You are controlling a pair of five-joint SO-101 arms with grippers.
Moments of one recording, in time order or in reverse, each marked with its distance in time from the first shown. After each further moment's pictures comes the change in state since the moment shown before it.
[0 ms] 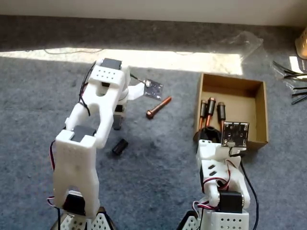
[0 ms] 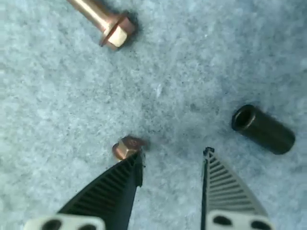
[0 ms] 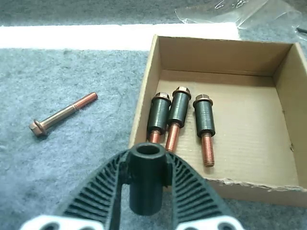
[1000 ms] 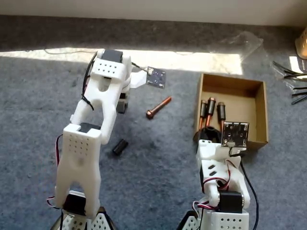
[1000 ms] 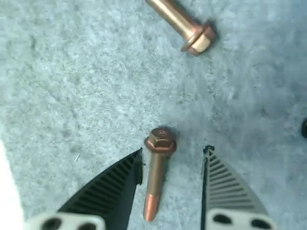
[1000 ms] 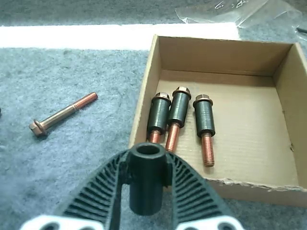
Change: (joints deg) left arm 0.1 10.0 -20.1 0.4 0.0; right arm 0.0 0.0 0.0 0.0 0.0
